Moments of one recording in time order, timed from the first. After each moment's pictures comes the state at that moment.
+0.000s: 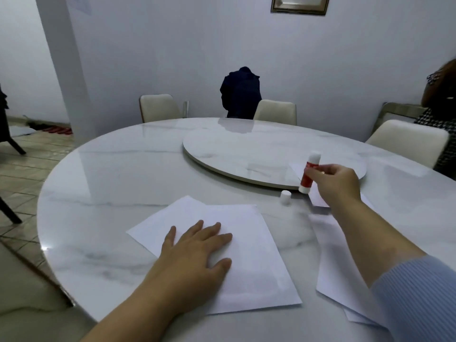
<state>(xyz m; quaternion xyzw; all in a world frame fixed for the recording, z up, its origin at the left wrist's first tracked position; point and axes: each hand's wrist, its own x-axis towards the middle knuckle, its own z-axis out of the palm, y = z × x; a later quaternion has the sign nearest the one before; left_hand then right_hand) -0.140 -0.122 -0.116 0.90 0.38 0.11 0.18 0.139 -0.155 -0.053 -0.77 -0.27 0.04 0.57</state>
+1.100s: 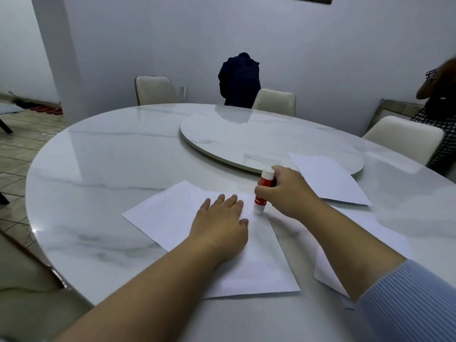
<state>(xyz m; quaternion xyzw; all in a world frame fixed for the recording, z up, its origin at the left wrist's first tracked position) -0.072 -0.099 -0.119 0.91 0.38 0.07 0.14 0.060 -0.146 -0.064 -0.79 -0.50 0.11 0.34</state>
